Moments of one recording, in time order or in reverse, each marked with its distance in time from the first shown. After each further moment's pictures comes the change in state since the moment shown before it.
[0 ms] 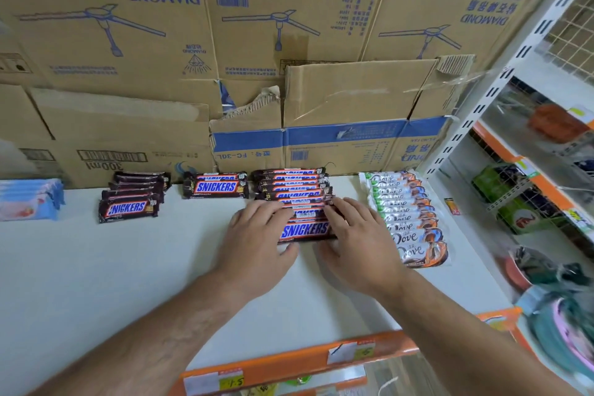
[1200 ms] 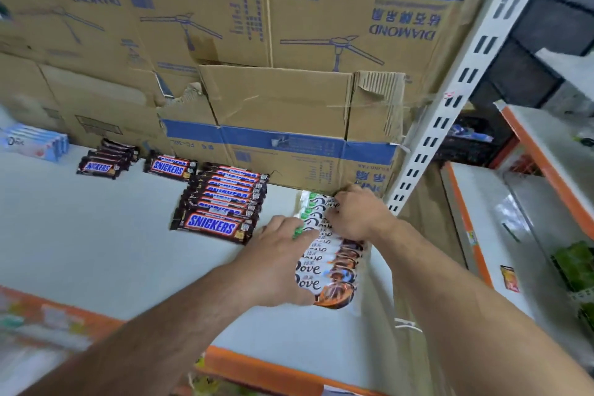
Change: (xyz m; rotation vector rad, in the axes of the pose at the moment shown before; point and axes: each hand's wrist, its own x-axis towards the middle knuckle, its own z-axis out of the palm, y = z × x) left_hand 0.071 0.194 0.082 0.140 -0.515 -0.228; right_hand 0.090 0.210 -0.005 0.088 -0.474 -0.146
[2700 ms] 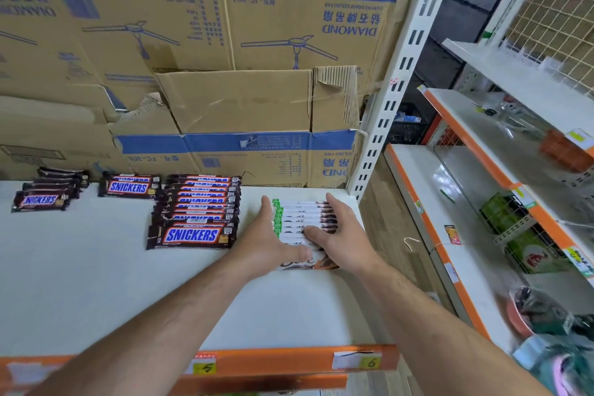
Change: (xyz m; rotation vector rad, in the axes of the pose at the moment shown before) left_hand 0.018 -0.015 0.005 -0.822 -0.057 -0.283; right_hand -0.082 -0.026 0.052 0.974 0.323 0.279
